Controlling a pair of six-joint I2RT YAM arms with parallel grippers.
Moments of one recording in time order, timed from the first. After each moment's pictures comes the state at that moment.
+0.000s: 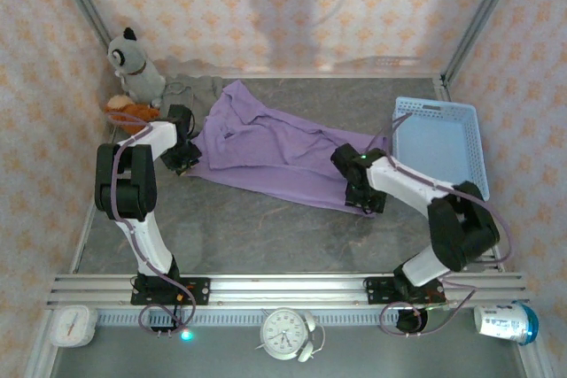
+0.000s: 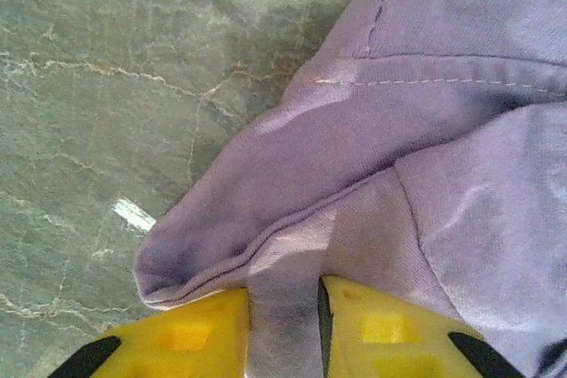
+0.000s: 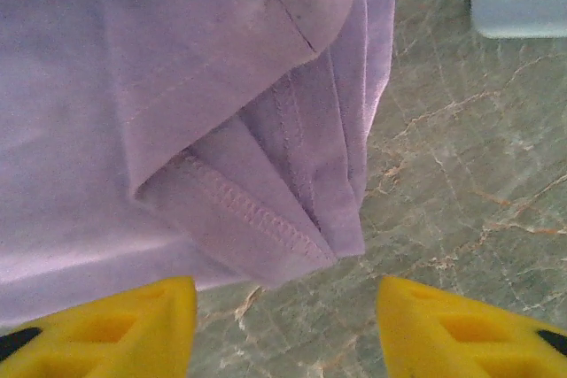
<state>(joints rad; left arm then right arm) 0.06 1.89 1.24 -0.78 -0.10 -0.69 0.52 1.54 0.94 -1.02 0.23 0.86</state>
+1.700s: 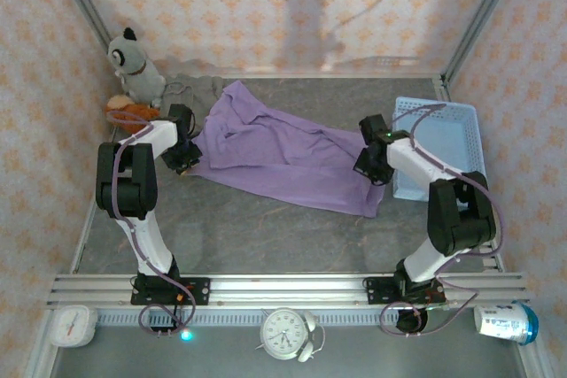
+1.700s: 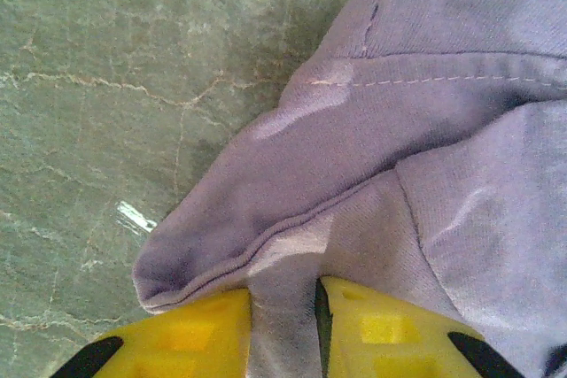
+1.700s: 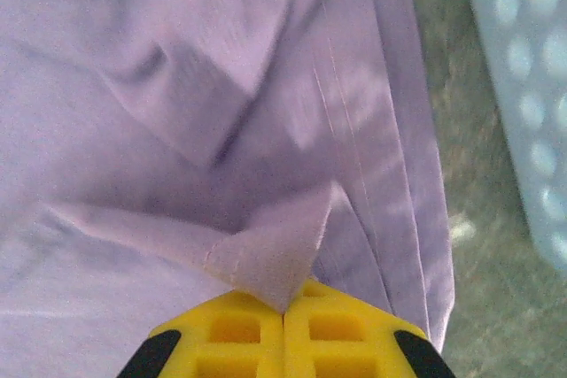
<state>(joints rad) 0.06 1.90 1.25 -0.78 -0.10 -0.66 0.25 1.61 1.07 -0.78 0.10 0.74</state>
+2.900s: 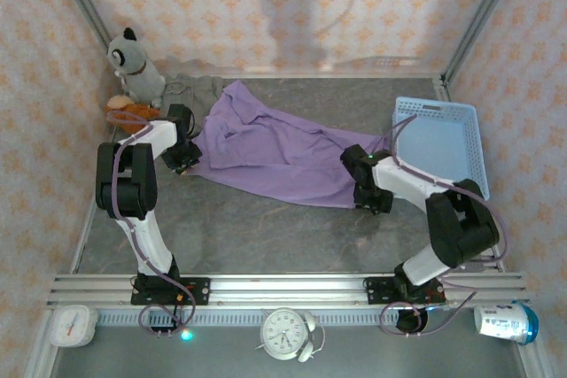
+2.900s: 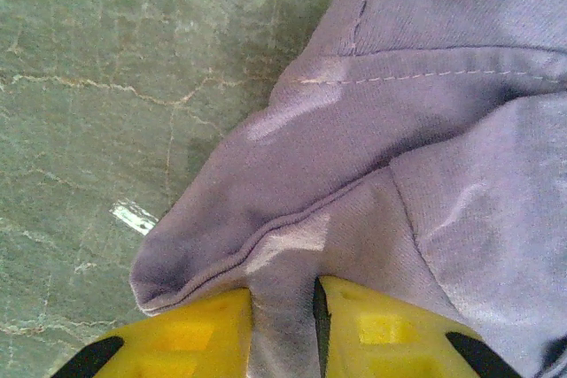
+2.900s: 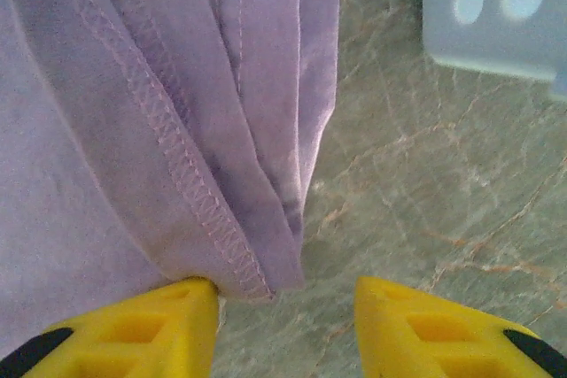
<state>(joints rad) 0.06 1.90 1.25 -0.78 -0.08 -0.64 0.44 1.55 0.91 -0.99 0.29 0.74</state>
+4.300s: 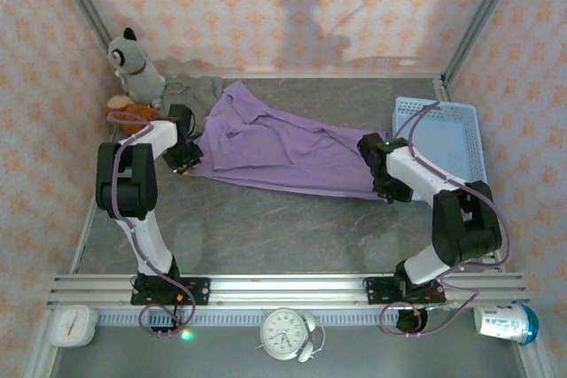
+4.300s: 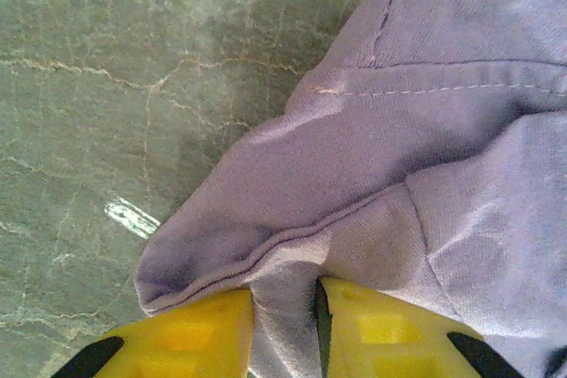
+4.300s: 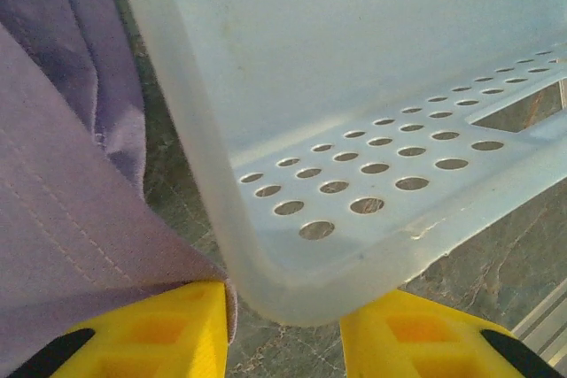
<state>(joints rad) 0.06 1.90 1.25 -0.78 -0.06 -0.64 0.29 1.53 0.98 -1.11 0.46 0.72</state>
